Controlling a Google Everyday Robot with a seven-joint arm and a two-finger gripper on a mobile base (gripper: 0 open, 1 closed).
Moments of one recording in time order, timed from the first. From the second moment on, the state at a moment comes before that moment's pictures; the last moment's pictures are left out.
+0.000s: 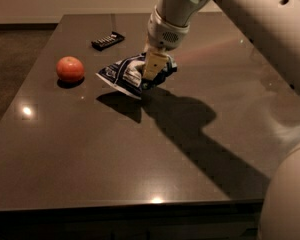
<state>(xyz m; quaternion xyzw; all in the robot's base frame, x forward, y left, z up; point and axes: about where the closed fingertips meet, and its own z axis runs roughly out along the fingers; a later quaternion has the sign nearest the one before) 0.617 -0.004 0.908 -0.72 0.67 0.07 0.19</state>
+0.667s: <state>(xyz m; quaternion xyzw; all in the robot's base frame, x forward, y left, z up) 0.629 0.079 0.891 -0.75 0.62 0.09 0.20</state>
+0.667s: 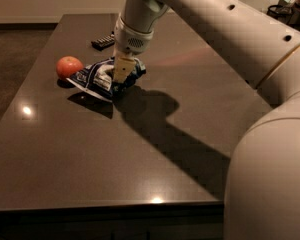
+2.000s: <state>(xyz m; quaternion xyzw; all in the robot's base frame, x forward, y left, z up) 0.638 0.101 0.874 -0.76 0.62 0.08 0.20</state>
